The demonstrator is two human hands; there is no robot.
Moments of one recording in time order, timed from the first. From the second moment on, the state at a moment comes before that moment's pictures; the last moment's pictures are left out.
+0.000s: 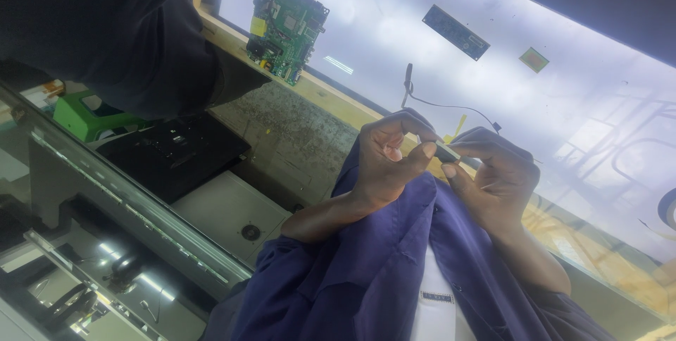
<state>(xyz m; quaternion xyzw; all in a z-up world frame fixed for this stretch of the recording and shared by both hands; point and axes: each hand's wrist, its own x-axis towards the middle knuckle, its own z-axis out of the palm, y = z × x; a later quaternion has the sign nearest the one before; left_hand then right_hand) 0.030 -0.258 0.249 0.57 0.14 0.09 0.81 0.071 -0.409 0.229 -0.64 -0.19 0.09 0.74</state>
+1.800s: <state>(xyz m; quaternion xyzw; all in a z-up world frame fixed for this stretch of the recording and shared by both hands) 0.032 -0.261 0.249 0.61 0.11 0.14 0.77 0.064 -0.411 0.221 -0.62 -0.09 0.09 0.77</state>
